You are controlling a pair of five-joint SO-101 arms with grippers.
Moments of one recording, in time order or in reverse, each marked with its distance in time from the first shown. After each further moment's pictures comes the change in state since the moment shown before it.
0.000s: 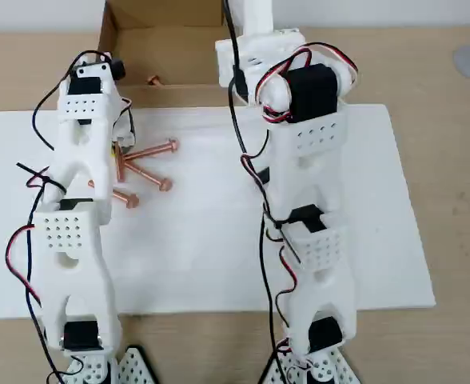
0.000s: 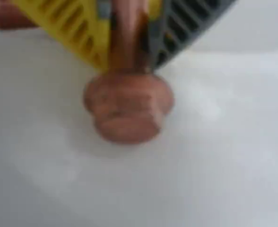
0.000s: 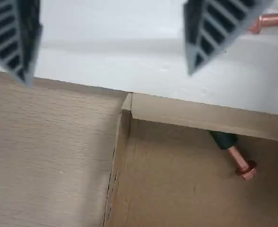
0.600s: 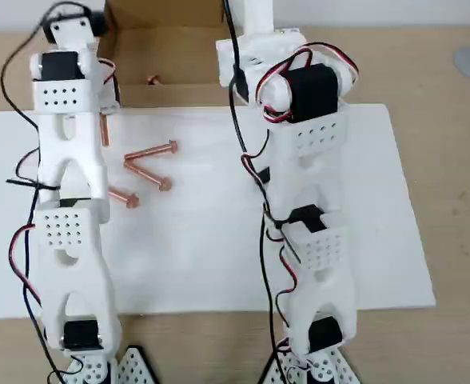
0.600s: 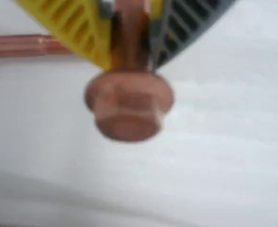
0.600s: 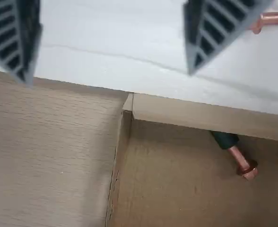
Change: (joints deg) left arm -0.3 0.8 -33.0 15.0 -1.8; right arm 0.3 0.0 0.0 0.0 0.0
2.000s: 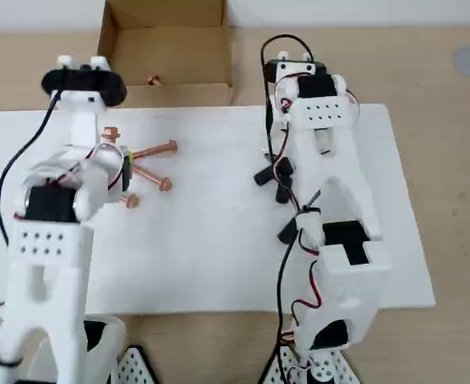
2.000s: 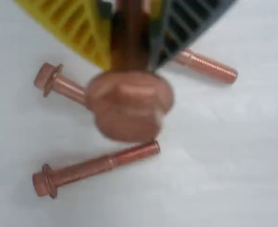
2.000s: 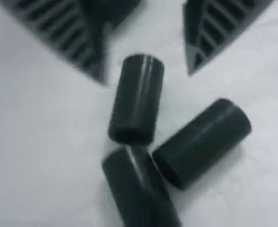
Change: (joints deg) left arm 6.9 -91.3 107.4 -38.7 -6.4; right arm 10.9 -16.8 76.2 -10.1 -6.6
